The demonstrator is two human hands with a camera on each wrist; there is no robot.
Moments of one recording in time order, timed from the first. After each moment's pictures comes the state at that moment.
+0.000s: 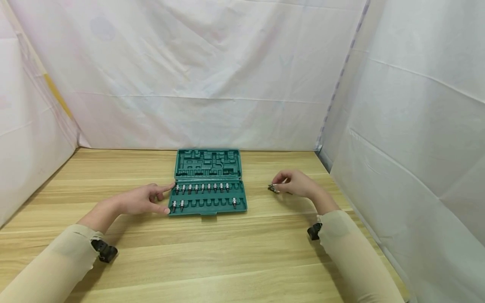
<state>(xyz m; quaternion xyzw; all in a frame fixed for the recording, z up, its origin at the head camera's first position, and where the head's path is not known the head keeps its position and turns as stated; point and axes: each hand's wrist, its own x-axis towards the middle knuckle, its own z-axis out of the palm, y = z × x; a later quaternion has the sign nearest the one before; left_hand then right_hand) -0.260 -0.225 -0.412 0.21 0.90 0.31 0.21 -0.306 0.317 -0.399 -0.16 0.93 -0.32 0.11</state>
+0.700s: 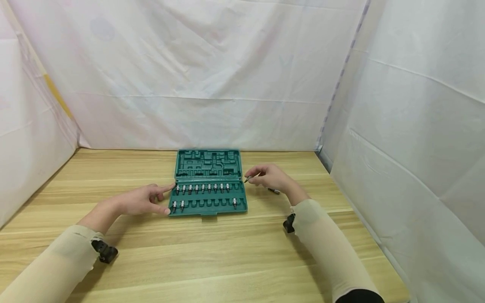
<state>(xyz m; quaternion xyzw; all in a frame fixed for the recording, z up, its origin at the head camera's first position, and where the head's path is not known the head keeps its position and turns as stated) -0.260 -0.225 -0.413 0.21 0.90 0.32 0.21 -0.328 0.241 -0.399 -0.18 0.90 -0.38 0.13</state>
